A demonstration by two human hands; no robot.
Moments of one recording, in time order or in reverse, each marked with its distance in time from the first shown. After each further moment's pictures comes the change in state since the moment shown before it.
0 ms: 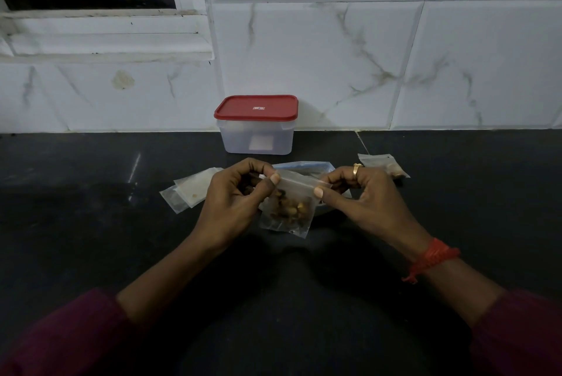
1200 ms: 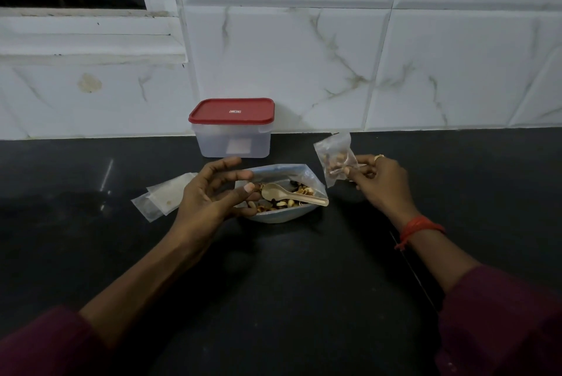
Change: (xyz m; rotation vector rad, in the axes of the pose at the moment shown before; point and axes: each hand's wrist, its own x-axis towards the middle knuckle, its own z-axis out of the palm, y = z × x) left_hand 0.002 -0.007 0.000 -0.422 0.012 -0.294; right_hand 0.022 0.071 -0.052 -0.290 0.312 0.334
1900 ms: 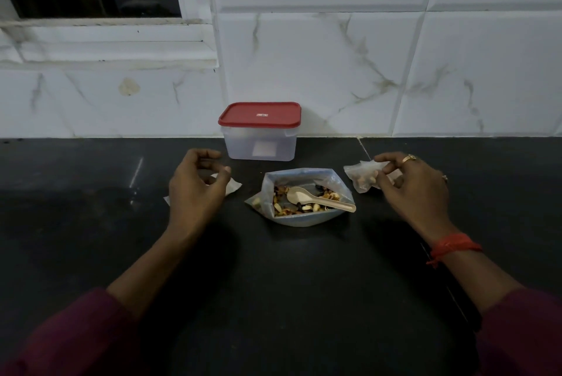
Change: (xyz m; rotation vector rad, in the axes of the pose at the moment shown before) left_hand 0.023 0.003 -0.048 0.703 0.479 0.275; right_hand -0.010 -0.013 -0.004 -0.288 0.142 -0.267
